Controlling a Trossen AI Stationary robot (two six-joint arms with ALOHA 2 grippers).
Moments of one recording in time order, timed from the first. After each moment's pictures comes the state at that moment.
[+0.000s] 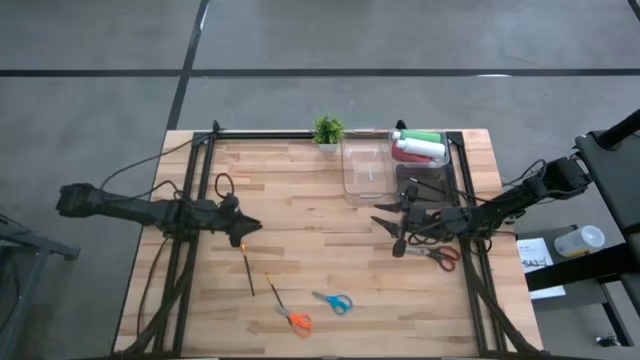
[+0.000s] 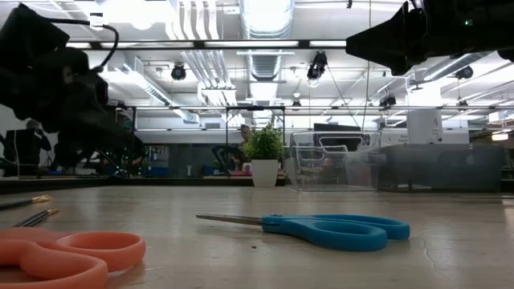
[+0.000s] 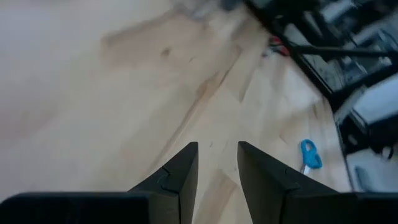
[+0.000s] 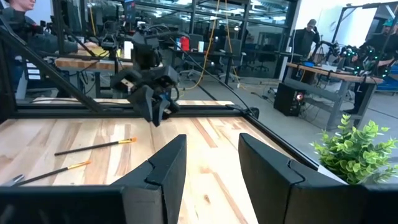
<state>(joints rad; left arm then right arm) -0.08 0.47 0.02 -0.01 -0.12 -0.81 0.32 1.11 0.26 0.89 0.60 -0.09</state>
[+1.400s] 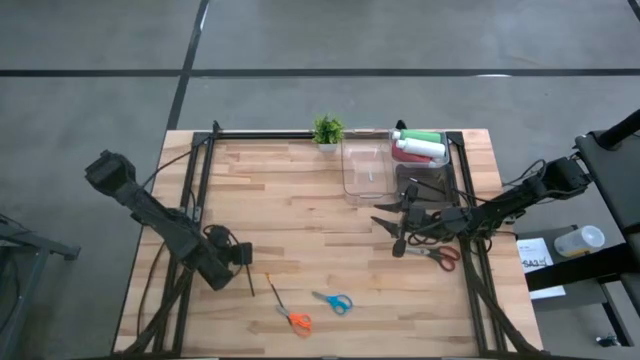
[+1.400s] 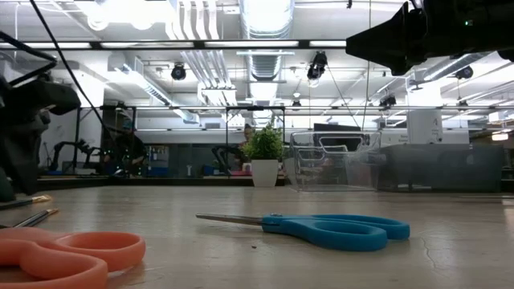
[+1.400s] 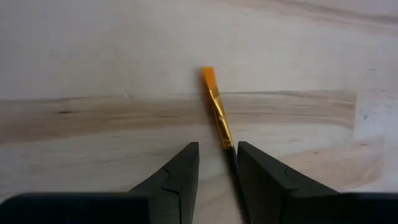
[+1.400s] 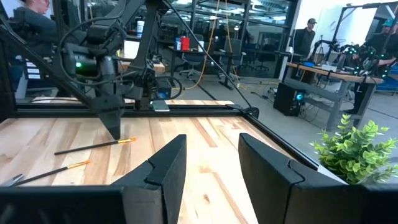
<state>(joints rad) -0.74 1.25 0.43 -0.58 -0.41 -2.30 0.32 1.11 0.26 0.89 0.60 -0.09</state>
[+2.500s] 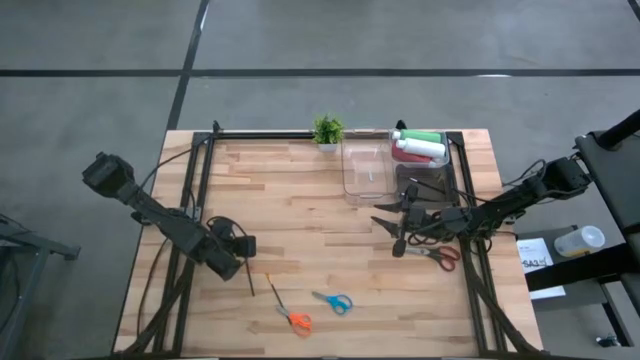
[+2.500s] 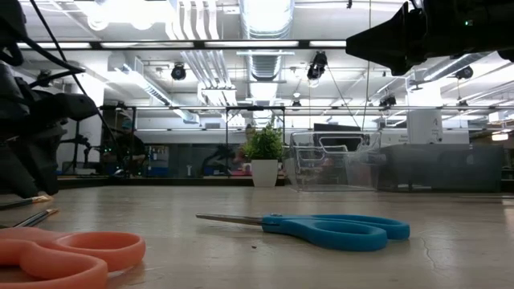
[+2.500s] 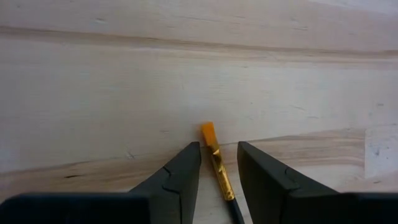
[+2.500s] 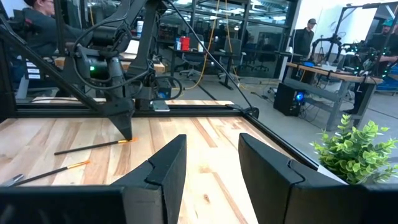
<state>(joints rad) -0.61 1.25 0.42 -0.61 -0.40 -2.16 0.32 1.11 0.26 0.89 0.60 -0.09</state>
